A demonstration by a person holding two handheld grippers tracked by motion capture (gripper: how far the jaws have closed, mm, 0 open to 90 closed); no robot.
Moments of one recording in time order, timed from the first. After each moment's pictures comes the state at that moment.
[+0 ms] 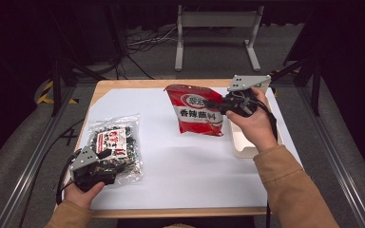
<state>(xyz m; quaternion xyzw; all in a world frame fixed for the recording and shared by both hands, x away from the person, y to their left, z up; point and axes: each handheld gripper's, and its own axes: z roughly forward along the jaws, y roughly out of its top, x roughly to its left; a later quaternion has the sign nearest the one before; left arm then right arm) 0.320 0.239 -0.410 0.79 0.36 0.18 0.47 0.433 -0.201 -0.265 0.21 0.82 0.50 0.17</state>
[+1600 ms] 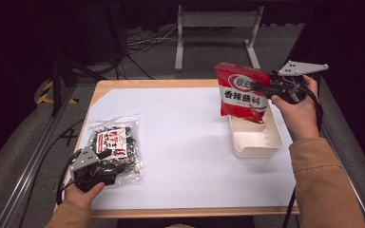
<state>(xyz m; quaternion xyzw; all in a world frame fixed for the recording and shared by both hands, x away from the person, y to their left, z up) 0.318 0.239 -0.410 0.79 0.36 0.18 0.47 0.446 -0.310 -0.241 0.29 0.79 0.48 0.26</state>
